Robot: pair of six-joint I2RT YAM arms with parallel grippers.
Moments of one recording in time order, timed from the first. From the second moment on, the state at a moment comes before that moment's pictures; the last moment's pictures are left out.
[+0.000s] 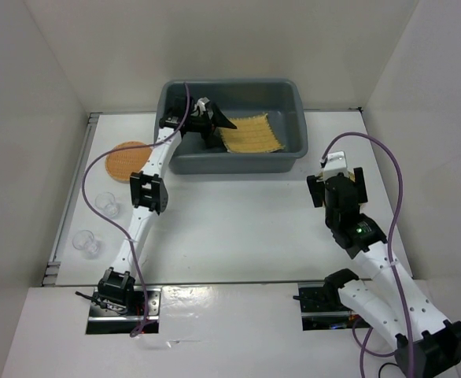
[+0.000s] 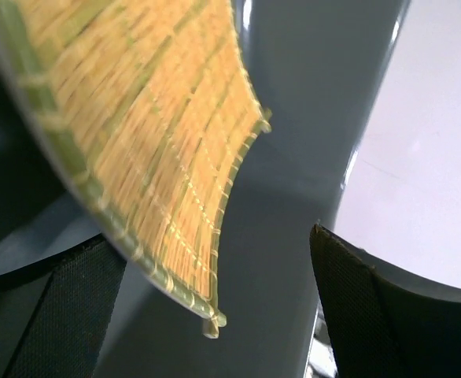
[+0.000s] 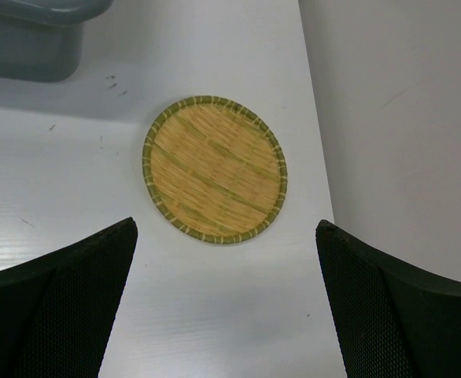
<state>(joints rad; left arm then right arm) -0.21 3.04 3.09 -0.69 0.98 -0.96 0.37 0.72 0.67 -0.36 0.61 -0.19</state>
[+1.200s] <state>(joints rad) -0.43 2.28 2.91 -1.34 0.02 -0.51 -0.58 1.74 1.14 -0.74 -0.29 -0.44</state>
